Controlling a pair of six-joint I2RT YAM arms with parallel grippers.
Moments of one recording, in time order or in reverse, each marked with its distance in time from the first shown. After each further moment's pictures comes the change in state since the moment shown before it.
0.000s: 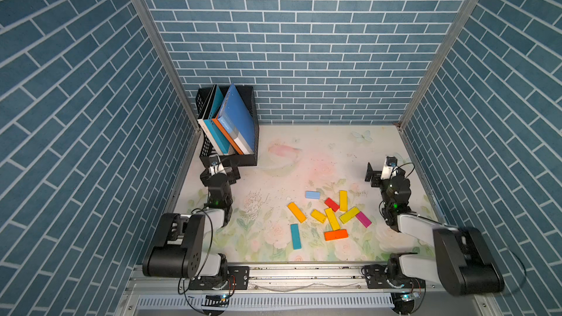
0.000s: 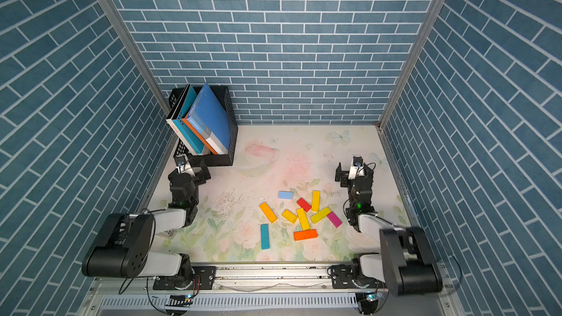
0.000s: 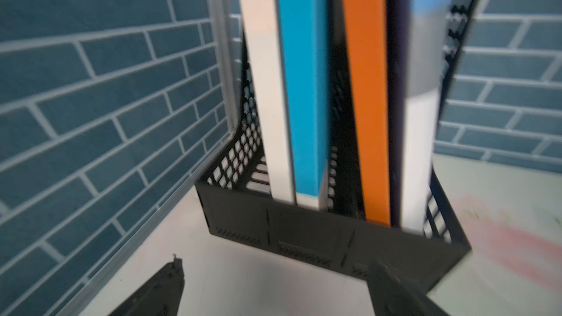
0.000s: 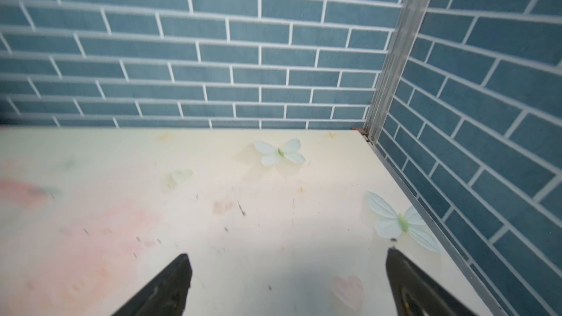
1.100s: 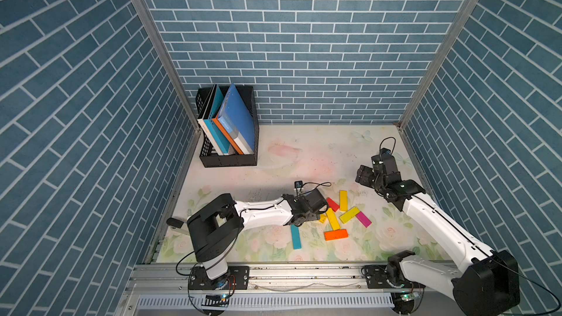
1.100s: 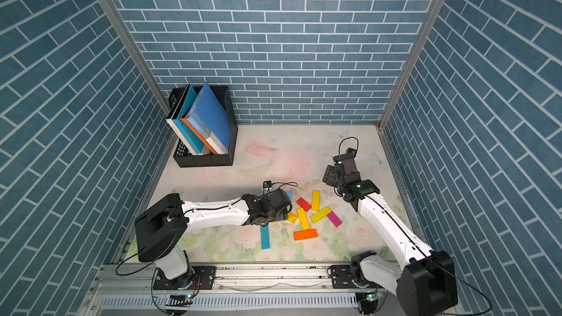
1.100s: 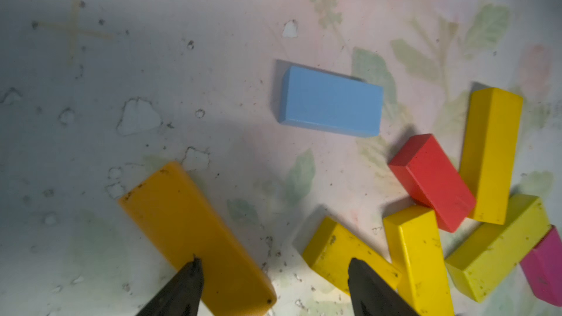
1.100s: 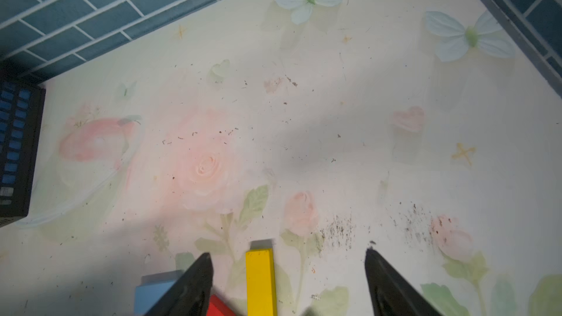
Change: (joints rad) left arm -0.994 0.382 0.539 -1.159 0.166 -0.965; right arm 0.216 0.011 0.428 -1.164 0.026 0.479
